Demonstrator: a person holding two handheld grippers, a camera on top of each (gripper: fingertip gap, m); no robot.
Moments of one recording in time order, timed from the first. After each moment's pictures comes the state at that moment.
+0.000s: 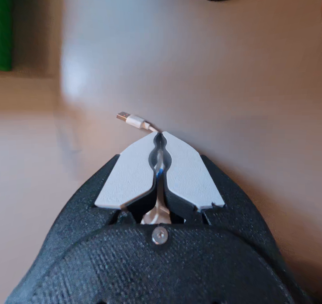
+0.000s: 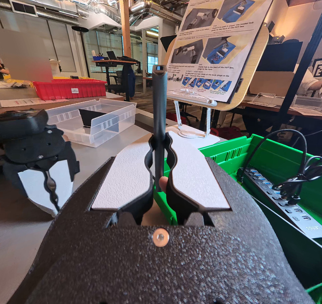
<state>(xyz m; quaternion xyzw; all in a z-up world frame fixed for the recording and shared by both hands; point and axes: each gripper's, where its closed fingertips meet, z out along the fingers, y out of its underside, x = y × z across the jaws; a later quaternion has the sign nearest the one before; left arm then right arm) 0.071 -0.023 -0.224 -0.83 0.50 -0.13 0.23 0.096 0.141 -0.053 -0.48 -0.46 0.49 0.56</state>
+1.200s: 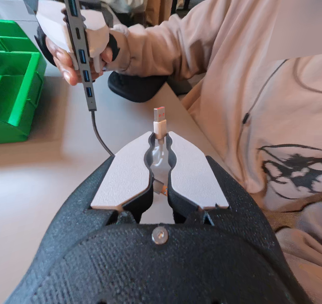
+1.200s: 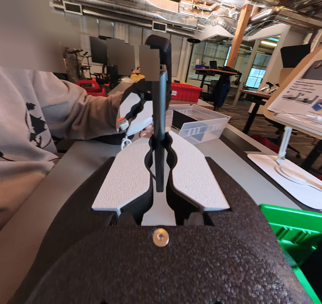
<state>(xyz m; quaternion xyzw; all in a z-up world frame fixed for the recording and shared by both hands) 0.058 -0.074 -0.099 -0.68 0.51 -0.38 0.35 0.091 0.020 -0.056 -0.29 -0.60 0.62 0.41</state>
